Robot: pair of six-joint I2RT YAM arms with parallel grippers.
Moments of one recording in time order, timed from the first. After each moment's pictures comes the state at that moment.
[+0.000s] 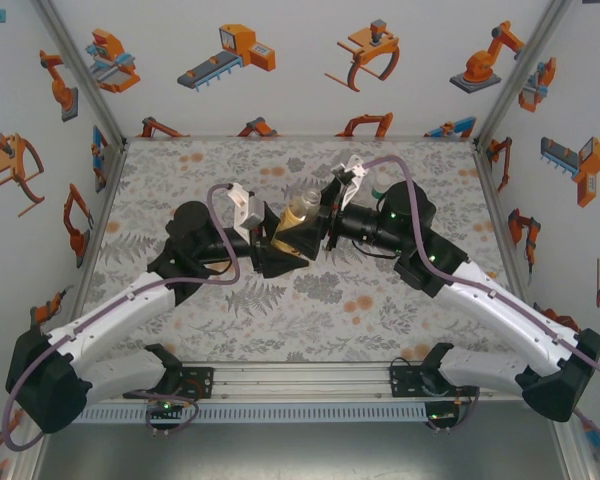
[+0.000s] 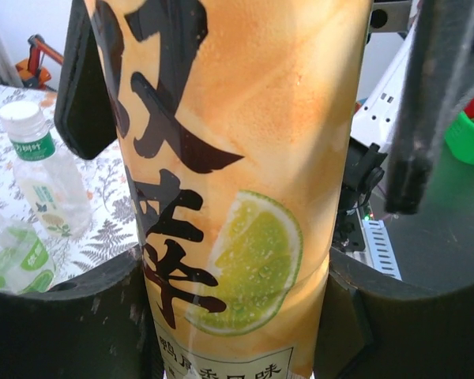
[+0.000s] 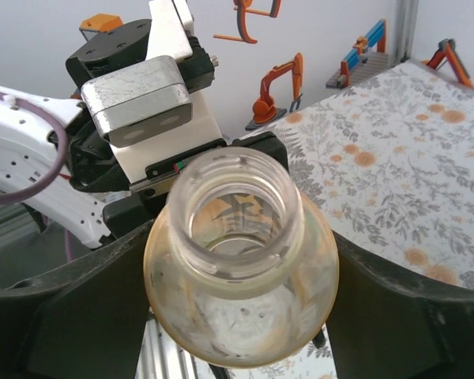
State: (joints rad) left arm -0.71 1.09 0.77 0.38 0.84 -0.11; right arm 0.84 1.10 1.11 0.03 -0.43 0.27
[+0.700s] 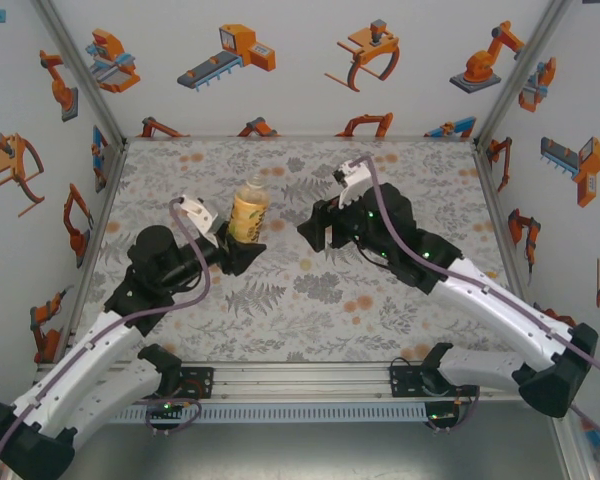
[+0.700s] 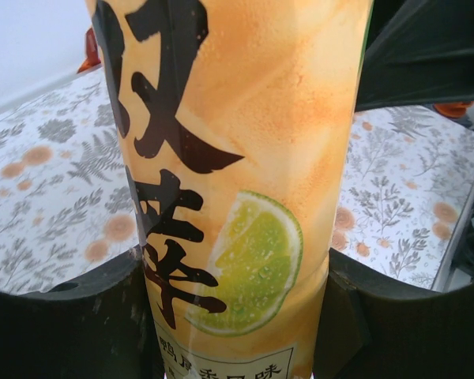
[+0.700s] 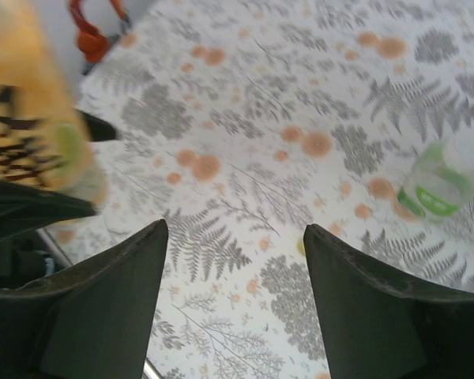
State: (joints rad) left arm -0.60 0.72 0.65 0.01 0.35 -0.06; right arm 0.84 1.16 1.12 -0.31 0.02 0.28
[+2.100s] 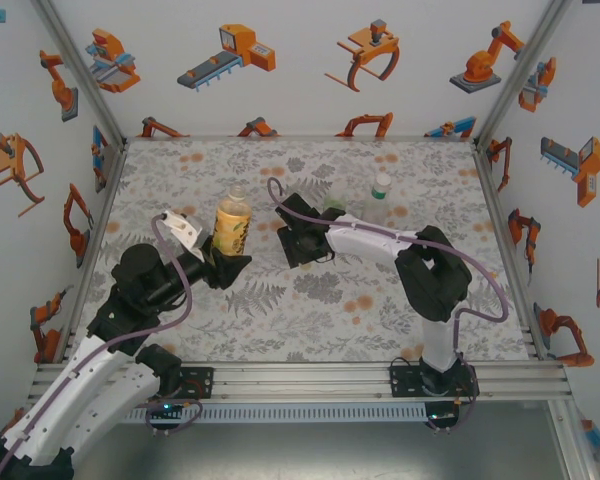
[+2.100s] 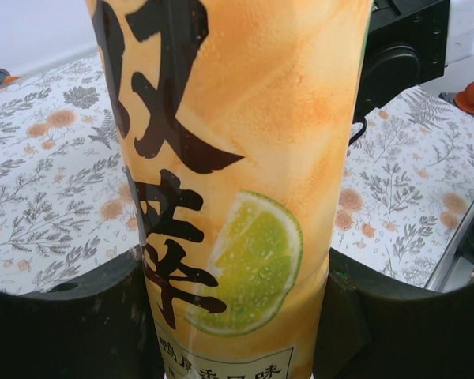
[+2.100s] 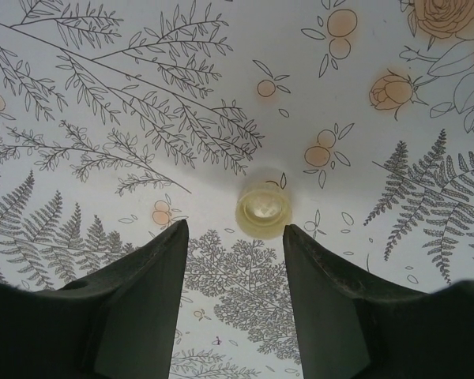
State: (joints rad) left arm -0.59 0.56 0.62 -0.15 0.29 -0.07; right arm 0.83 1.93 1.38 -0.55 0.08 0.37
